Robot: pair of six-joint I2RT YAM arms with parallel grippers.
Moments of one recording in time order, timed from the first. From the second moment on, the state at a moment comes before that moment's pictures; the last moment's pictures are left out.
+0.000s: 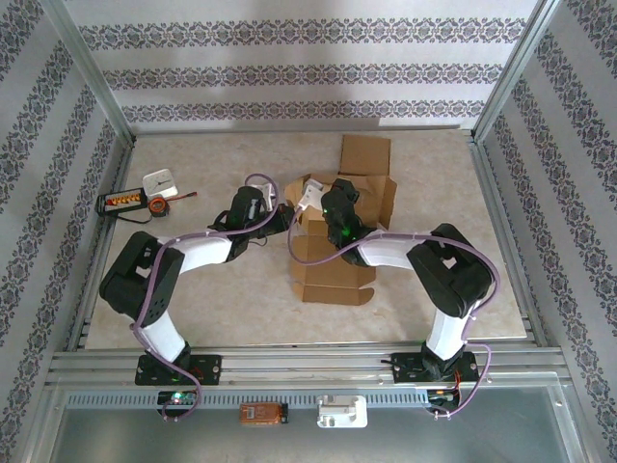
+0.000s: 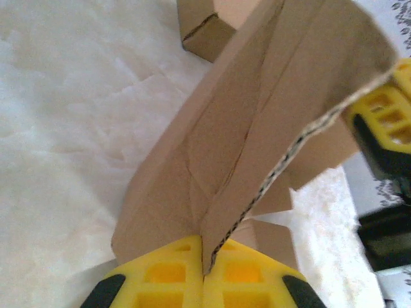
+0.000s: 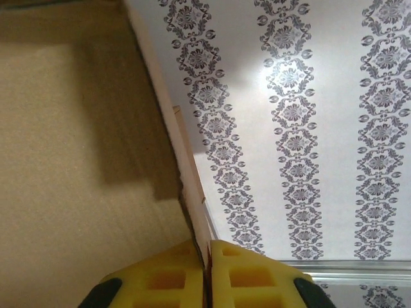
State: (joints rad) left arm -0.45 1.71 0.85 0.36 0.33 -0.72; right arm 0.67 1.79 0.90 0.61 0.73 -1.09
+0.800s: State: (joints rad) left arm -0.35 1.85 0.95 0.51 0.38 -0.13; right arm 0.38 1.49 1.53 -0.47 -0.07 -0.05
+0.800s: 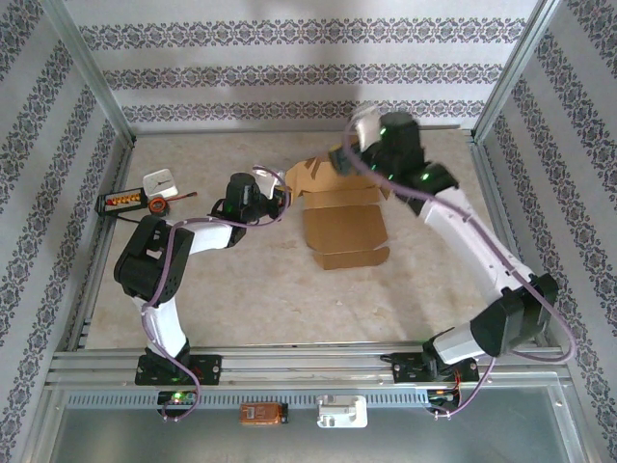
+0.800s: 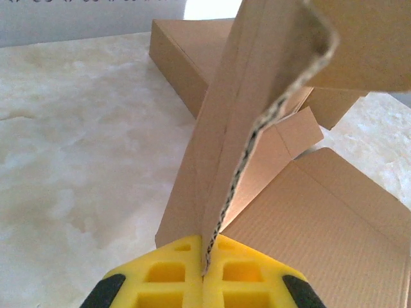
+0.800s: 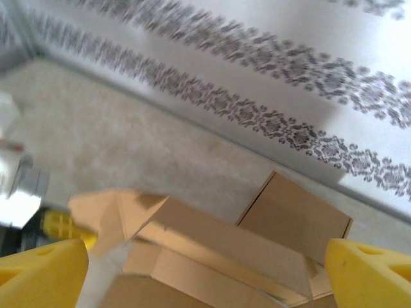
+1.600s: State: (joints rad) left arm -0.30 1.85 0.97 0.48 0.45 -0.08; right arm 0.13 2.18 1.99 -0.93 -0.72 0.09
